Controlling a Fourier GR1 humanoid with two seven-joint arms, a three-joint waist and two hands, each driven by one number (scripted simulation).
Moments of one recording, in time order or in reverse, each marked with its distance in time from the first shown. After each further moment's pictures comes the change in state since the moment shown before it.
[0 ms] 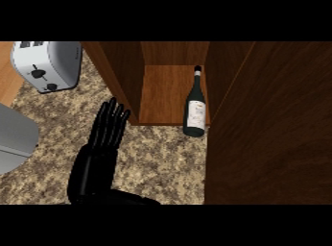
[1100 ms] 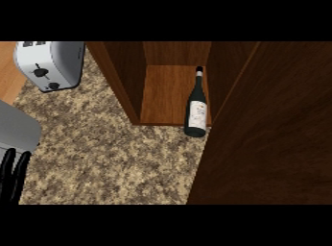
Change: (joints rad) left arm 0.595 0.291 0.297 -0.404 0.051 -0.136 -0.126; right arm 0.075 -0.025 0.438 -0.071 -0.040 0.120 0.203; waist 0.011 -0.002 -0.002
